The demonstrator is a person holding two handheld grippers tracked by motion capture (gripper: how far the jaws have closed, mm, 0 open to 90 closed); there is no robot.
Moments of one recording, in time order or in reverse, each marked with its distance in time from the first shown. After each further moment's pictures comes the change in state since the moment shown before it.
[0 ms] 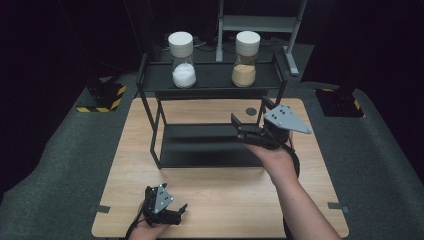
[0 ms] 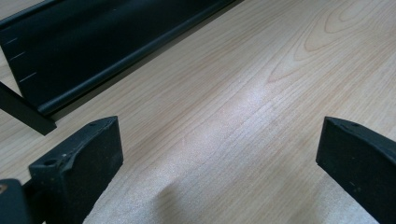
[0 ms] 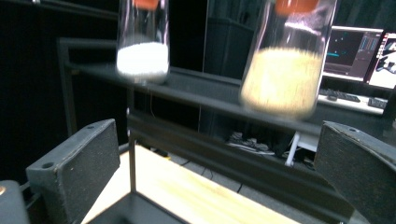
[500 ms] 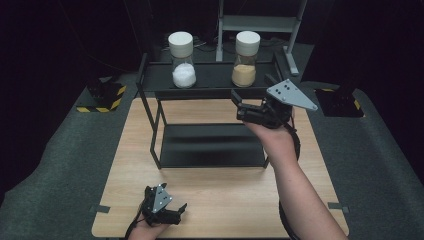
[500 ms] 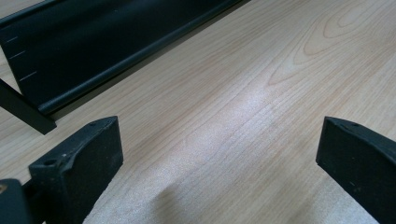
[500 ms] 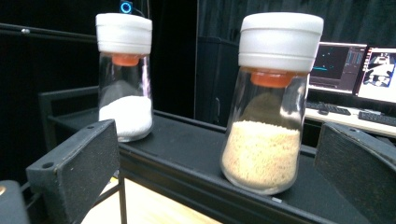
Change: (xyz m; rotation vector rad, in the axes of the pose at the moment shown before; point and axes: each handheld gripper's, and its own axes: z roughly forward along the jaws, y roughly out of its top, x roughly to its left) left arm 0.003 -0.002 -0.001 -0.014 -0.006 -0.023; right arm -0.007 0.042 0.019 -0.061 -0.030 0.026
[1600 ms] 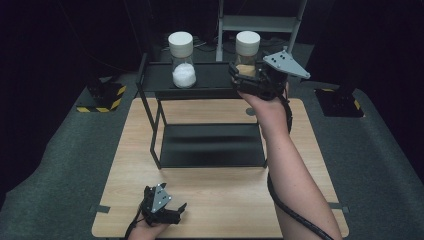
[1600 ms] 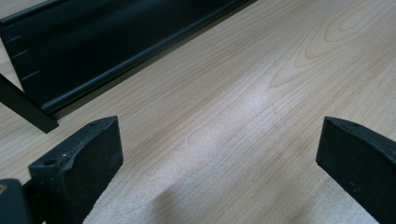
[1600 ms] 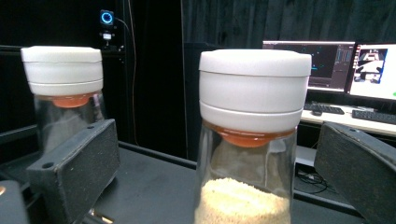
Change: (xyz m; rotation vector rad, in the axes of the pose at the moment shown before) left arm 0.001 -0.001 -0.001 -0.006 0.002 -0.013; right arm -0.018 0.022 0.054 -0.013 -0.043 0.052
